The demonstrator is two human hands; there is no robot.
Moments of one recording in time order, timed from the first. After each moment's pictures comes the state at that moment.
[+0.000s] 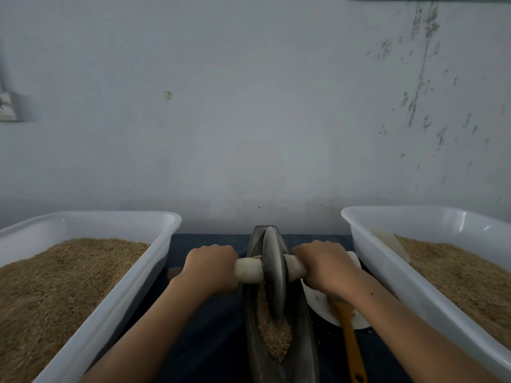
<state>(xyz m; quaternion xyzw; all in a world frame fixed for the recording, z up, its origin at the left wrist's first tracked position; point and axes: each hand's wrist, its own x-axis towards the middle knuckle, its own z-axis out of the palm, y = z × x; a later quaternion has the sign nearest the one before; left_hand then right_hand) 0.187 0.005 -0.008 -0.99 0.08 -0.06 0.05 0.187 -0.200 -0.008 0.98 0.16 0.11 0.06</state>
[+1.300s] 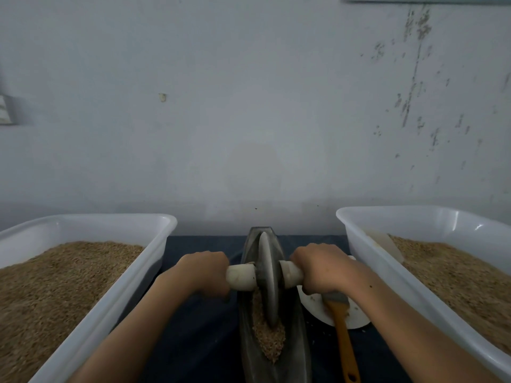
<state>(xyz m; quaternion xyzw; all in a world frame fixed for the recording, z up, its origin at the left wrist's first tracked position) 0.191 0.012 -0.005 -0.99 0.10 0.04 0.02 0.181 -0.204 0.005 0.98 0.18 0.02 0.09</state>
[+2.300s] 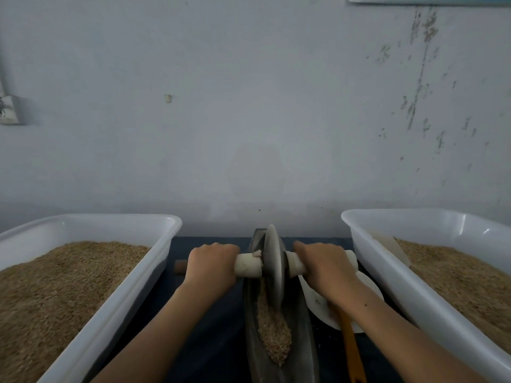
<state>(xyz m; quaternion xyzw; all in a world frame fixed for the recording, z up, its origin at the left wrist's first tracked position) 0.193 0.005 -0.018 -0.98 0.09 -0.20 0.05 0.191 -0.205 -0.020 0.97 0.15 0.18 0.03</state>
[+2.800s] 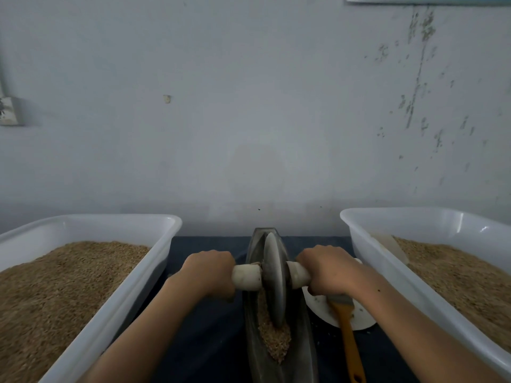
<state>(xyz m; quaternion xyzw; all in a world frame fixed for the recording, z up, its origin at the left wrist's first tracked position) 0.189 0.012 -0.007 -0.99 0.10 0.00 0.05 0.181 -0.206 0.003 0.98 0.18 0.02 0.07</state>
